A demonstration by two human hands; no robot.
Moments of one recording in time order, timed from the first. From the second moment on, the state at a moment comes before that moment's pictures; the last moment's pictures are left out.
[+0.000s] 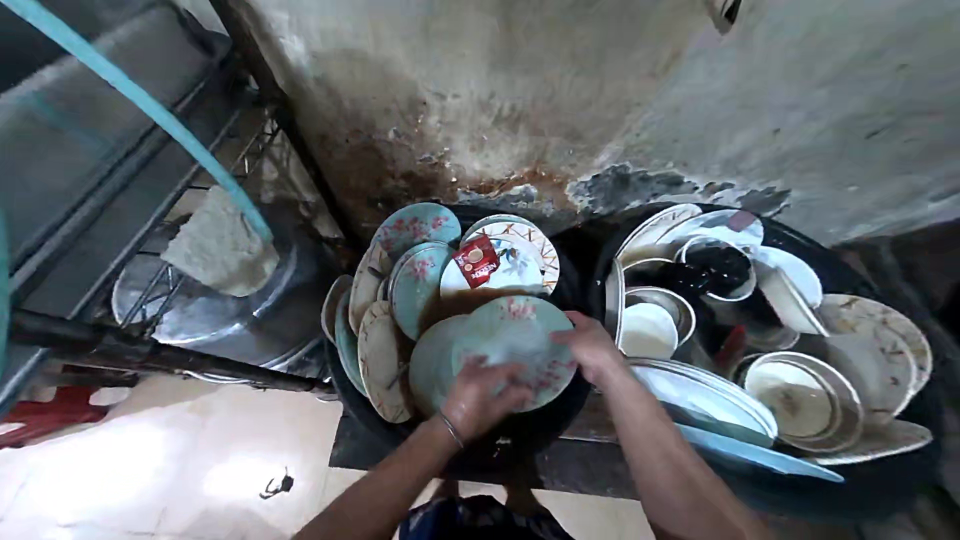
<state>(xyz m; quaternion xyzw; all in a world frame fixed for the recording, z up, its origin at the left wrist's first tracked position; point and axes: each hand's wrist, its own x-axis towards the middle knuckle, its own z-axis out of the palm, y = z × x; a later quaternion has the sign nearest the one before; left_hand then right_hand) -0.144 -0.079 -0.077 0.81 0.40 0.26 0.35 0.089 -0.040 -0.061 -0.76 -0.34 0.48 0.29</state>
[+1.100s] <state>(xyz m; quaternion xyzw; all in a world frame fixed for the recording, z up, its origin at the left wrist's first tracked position) -0.178 -0.001 -0.071 0.43 0.71 0.17 0.53 0.006 -0.014 -0.109 -0.71 -0.61 0.33 0.12</state>
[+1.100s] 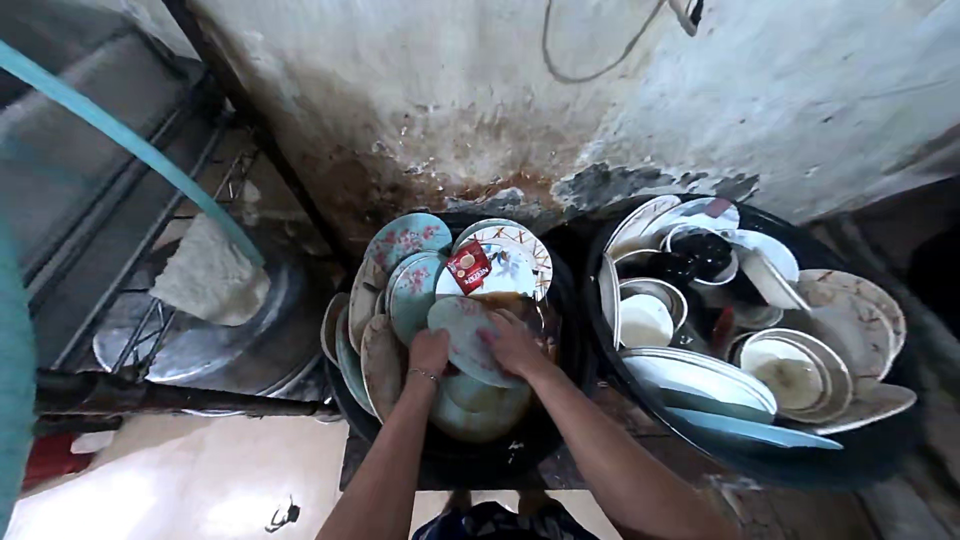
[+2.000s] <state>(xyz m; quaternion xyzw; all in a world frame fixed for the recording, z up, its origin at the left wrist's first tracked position) -0.154 -0.032 -0.084 0.36 0.73 0.34 0.47 -0.001 -0.019 -0.174 -0.71 -0.64 0.26 0.16</state>
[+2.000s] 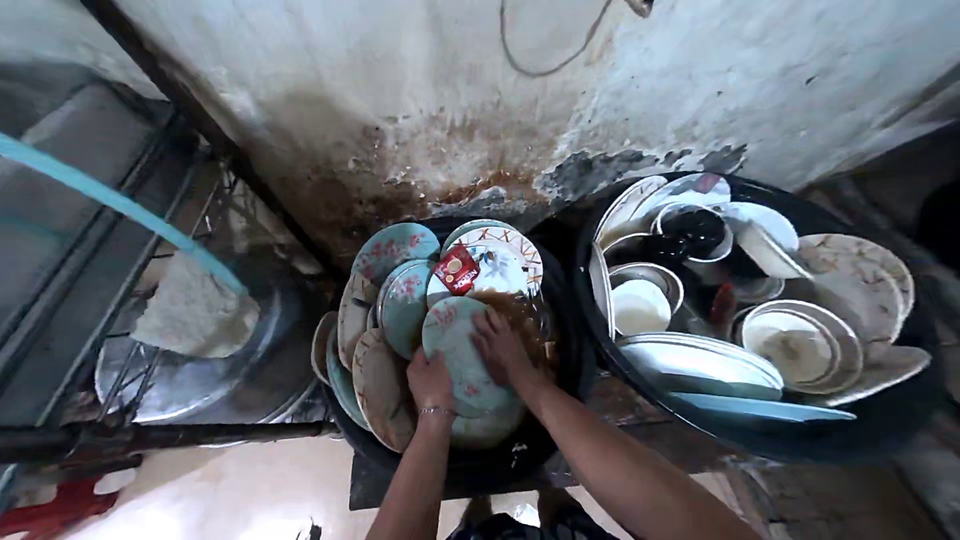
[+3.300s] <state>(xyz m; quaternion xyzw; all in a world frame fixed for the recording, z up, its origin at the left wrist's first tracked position) -0.157 0.019 -0.044 0.71 0.55 0.03 0.44 0.217 -0.189 -0.010 -0.81 0.00 0.36 0.47</state>
